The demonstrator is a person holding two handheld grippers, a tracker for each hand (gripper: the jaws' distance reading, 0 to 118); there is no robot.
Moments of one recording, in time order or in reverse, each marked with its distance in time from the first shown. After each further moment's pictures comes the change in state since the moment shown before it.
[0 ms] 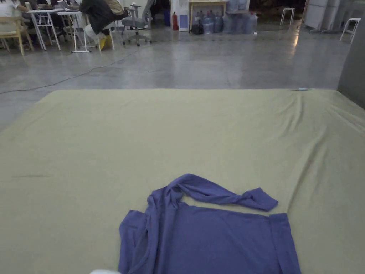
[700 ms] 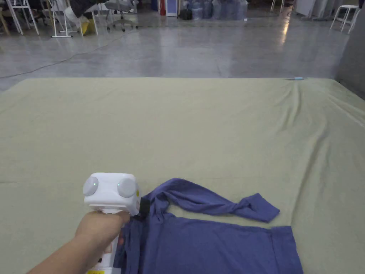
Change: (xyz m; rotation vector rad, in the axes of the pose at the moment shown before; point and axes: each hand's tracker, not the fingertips) left arm -0.048 0.250 -0.279 -0.141 0.181 0.032; right arm 0.054 0.068 -0.057 -0.051 -0.076 -0.084
